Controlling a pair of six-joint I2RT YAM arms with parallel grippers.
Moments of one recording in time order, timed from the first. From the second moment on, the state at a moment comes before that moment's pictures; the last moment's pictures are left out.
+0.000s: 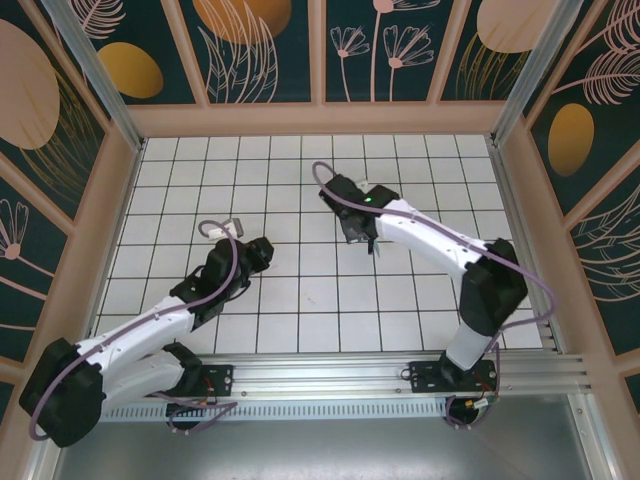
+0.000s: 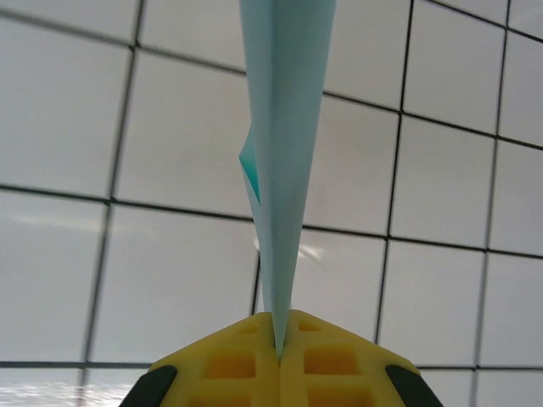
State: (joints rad) left arm -0.65 1.00 0.43 0.09 -0.22 -0.96; right arm 0.80 1.73 1.44 -1.04 0.52 0.45
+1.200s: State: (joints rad) left arm -0.65 1.39 0.65 0.08 0.02 -0.94; right arm 0.57 1.62 1.04 -0.39 -0.23 0.60
